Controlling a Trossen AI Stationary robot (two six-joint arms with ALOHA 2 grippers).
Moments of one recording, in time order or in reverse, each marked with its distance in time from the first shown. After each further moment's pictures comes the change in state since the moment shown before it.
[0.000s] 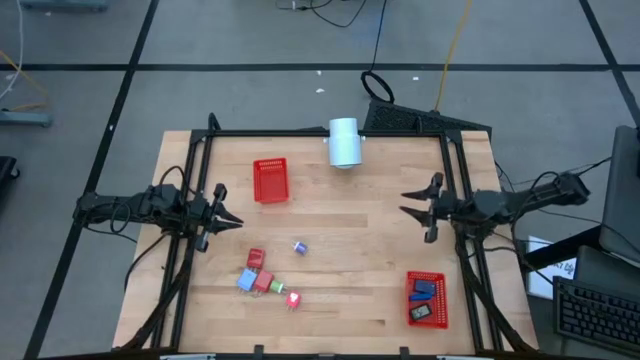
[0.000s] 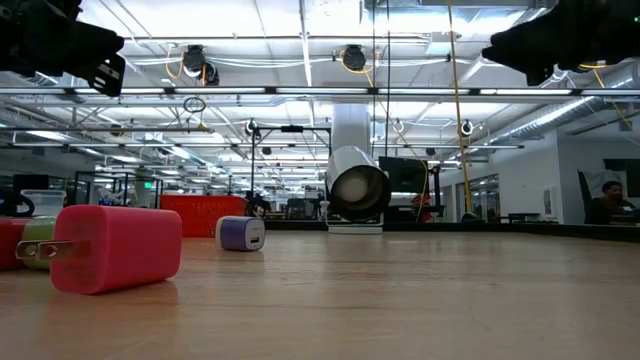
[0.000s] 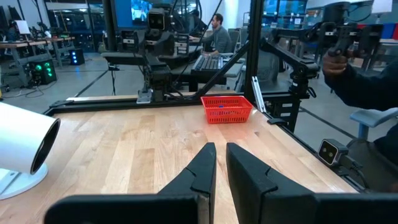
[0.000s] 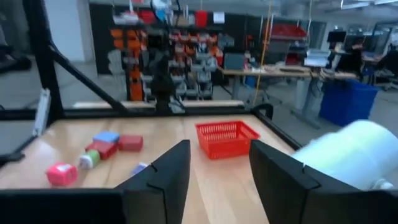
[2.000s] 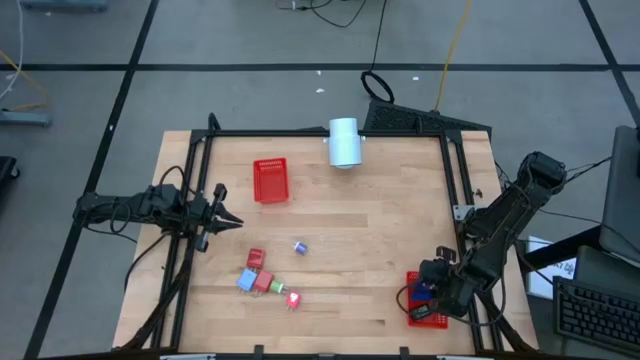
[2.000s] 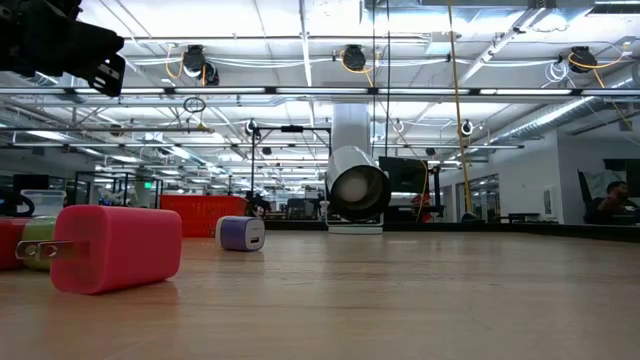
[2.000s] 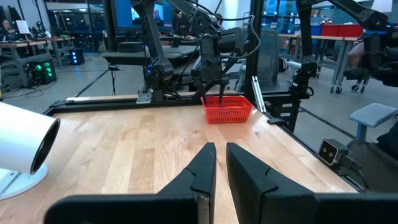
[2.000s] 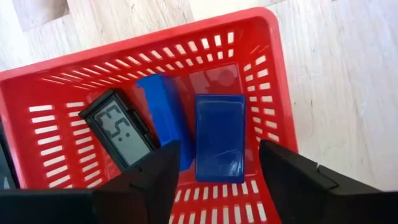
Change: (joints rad) left arm 0.000 0.000 0.000 0.000 0.000 0.000; right arm 0.686 0.975 0.500 -0.896 -0.306 1.291
